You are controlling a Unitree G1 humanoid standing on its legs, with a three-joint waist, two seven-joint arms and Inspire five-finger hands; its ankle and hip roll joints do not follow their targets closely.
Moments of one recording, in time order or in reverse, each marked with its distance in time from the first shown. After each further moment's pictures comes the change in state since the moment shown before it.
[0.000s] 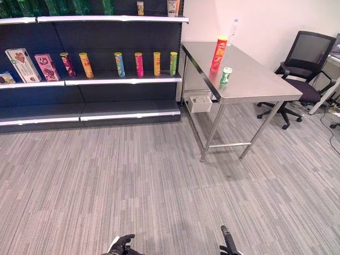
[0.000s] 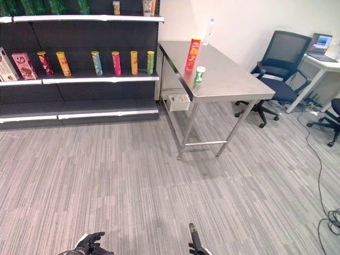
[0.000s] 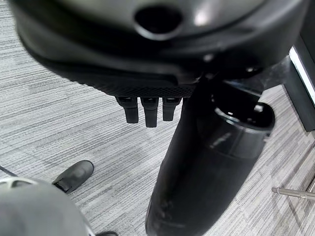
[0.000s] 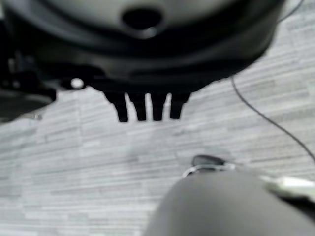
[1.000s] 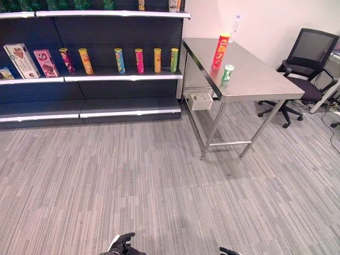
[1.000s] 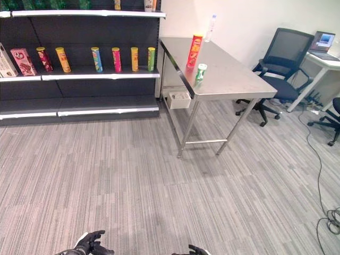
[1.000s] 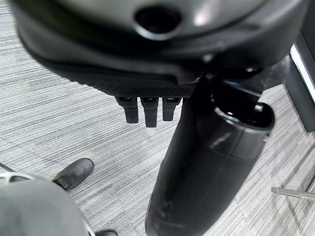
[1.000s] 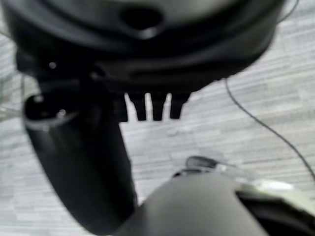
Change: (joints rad) left arm -0.006 0.001 0.001 0.001 0.000 -0.008 0.002; right arm 0.007 0.001 -0.002 0.007 -0.004 -0.002 -0.001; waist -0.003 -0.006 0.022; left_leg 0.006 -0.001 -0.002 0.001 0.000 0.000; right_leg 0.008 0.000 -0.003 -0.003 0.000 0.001
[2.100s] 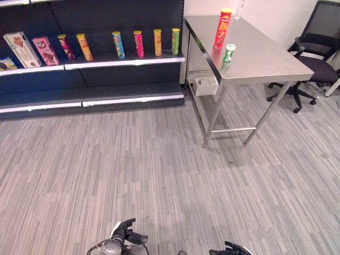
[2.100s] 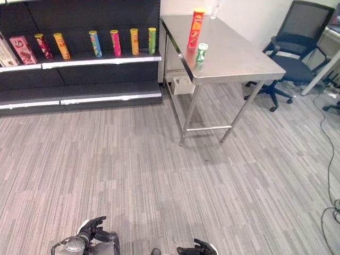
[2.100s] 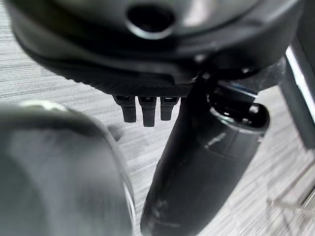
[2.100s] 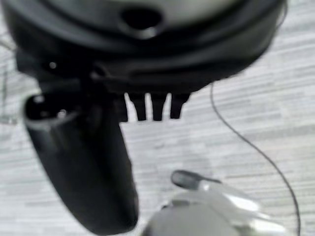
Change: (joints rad) left arm -0.091 -0.033 0.027 0.034 -0.080 -0.006 0.003; right arm -0.060 -0.040 -0.018 0.036 0.019 -0.008 -0.004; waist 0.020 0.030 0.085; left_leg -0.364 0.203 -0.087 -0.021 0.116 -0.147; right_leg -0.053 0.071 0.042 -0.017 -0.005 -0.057
